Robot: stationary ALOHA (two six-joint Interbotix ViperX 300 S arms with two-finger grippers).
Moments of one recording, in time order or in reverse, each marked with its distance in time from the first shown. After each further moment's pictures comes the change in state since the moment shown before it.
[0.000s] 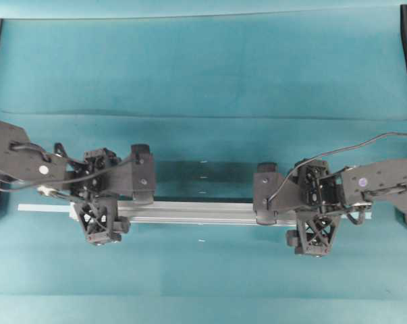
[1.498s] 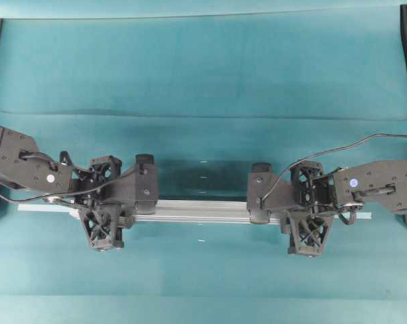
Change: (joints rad) left arm -0.020 0.031 0.006 0.008 -0.077 0.003; right arm -0.006 0.037 -0.025 0.020 -0.014 -0.002
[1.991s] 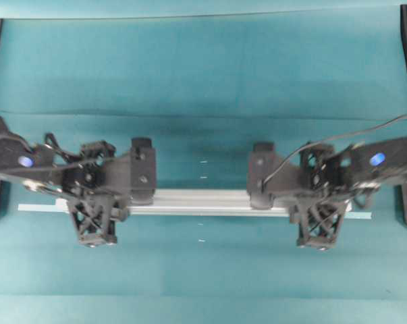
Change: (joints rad) left arm -0.002 -0.202 -0.158 -0.003 0.365 0.005; right arm -0.034 -0.196 -0.193 0.011 0.417 -0.003
